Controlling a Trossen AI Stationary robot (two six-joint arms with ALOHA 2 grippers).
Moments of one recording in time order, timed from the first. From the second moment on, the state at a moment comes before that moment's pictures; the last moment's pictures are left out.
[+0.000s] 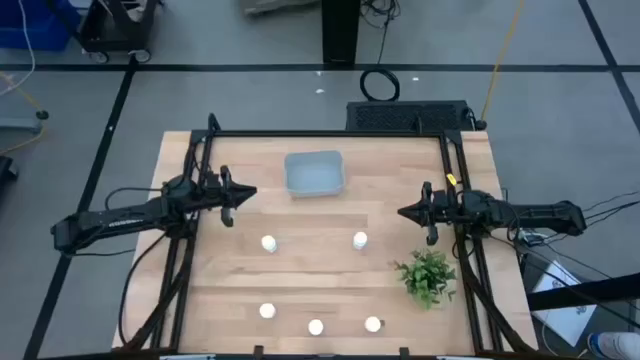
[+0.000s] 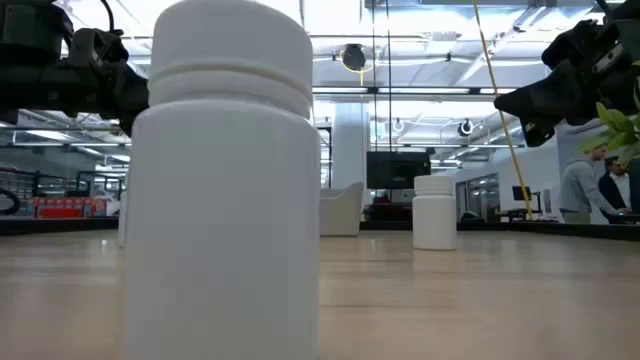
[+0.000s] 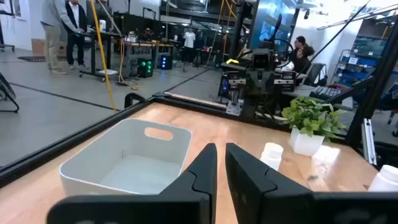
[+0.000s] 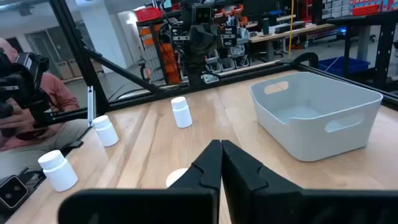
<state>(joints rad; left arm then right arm) 0.35 0.34 0.01 0.36 0.18 -0.17 -0.02 0.09 0.02 0.02 0.02 0.22</state>
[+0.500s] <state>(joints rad) 0.35 0.34 0.01 0.36 0.18 -0.19 -0.02 0.09 0.02 0.02 0.02 0.23</state>
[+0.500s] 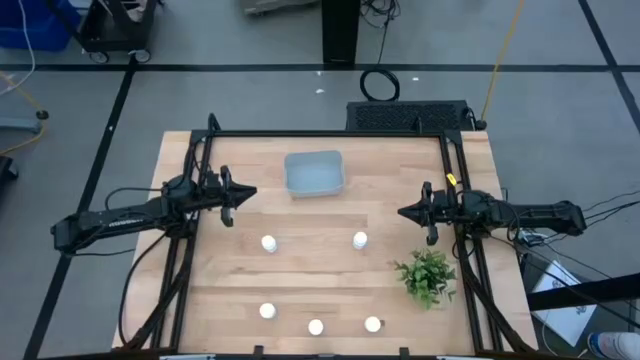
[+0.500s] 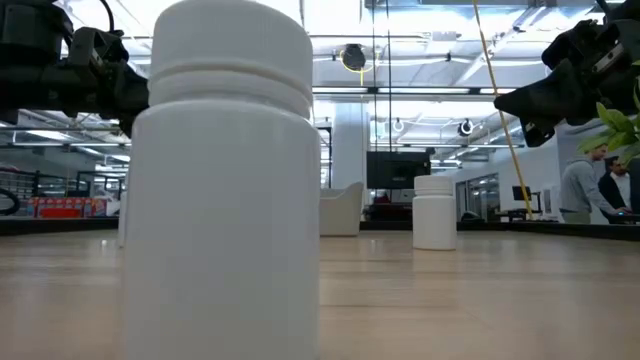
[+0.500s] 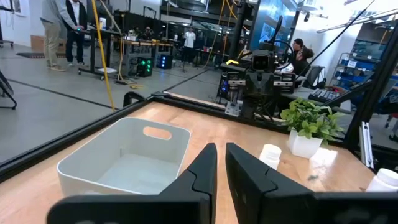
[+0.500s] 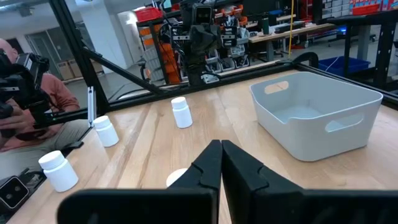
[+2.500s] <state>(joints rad) 0.35 0.34 0.01 0.38 0.10 -0.21 0.12 1.05 0.74 -0.11 0.08 0.09</state>
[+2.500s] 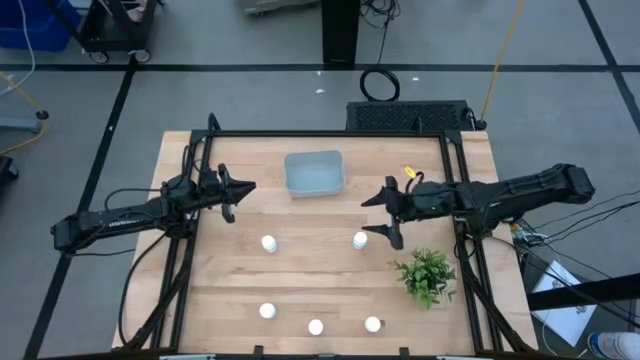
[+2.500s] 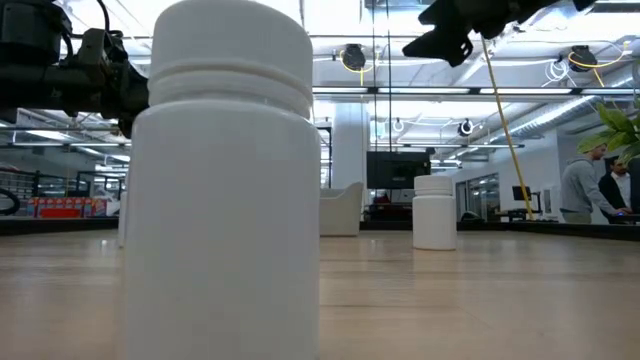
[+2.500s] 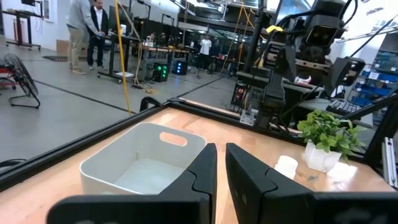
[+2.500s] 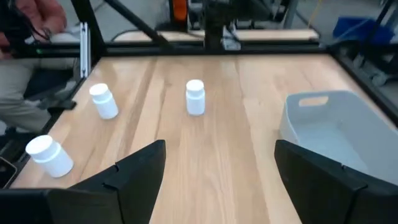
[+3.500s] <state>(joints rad) 0.35 0.34 0.01 0.42 0.10 -0.21 0.11 1.45 0.88 -0.38 0.05 0.23</state>
